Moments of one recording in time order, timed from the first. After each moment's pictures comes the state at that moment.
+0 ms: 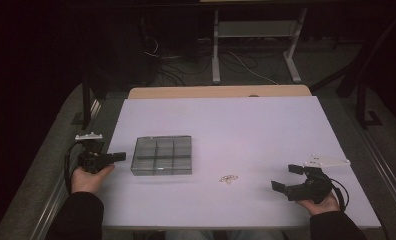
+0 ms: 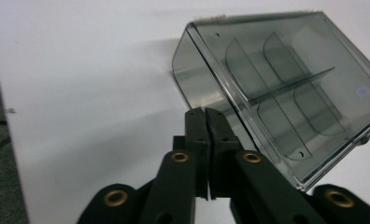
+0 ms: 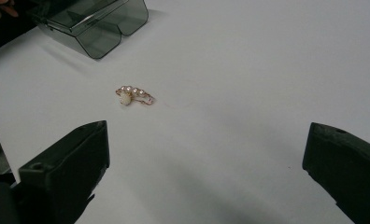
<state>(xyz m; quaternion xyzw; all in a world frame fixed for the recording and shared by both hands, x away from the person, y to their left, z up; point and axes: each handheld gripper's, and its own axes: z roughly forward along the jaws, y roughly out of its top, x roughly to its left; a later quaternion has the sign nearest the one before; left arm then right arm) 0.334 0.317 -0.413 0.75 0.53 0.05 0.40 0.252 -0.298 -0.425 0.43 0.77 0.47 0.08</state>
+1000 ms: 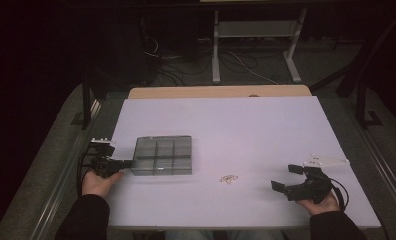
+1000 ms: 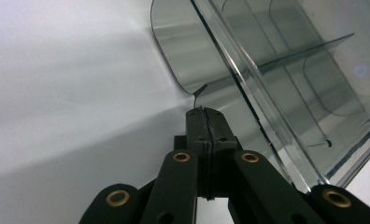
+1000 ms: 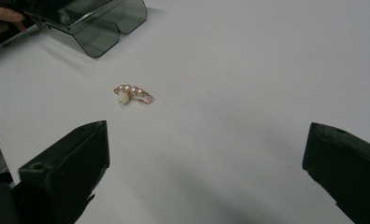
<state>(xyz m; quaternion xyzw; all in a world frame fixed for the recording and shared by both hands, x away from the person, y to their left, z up) 0.337 0.296 -0.436 0.76 0.54 0.01 0.37 0.253 -0.297 -0.425 0.43 0.77 0.46 0.08</state>
